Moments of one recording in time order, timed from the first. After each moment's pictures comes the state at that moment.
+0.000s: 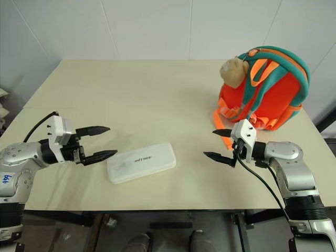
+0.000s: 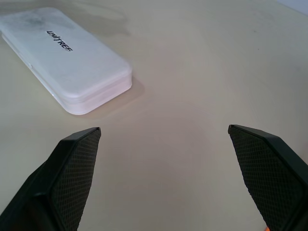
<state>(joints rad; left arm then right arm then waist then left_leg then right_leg) -0.34 0.78 0.22 -0.02 -0.49 0.28 -1.08 -0.45 -0.72 -0.05 0.06 0.35 0.20 1.11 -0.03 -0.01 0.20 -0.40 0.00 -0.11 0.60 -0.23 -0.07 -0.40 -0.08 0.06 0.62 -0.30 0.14</state>
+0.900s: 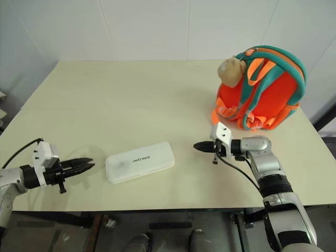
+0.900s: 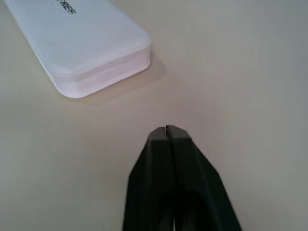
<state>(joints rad) -0.05 0.84 0.32 0.05 -0.41 0.19 -1.08 -0.74 -0.54 0.13 0.63 0.16 -0.10 1.23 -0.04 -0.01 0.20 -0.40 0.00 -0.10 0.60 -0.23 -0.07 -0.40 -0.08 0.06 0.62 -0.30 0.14</state>
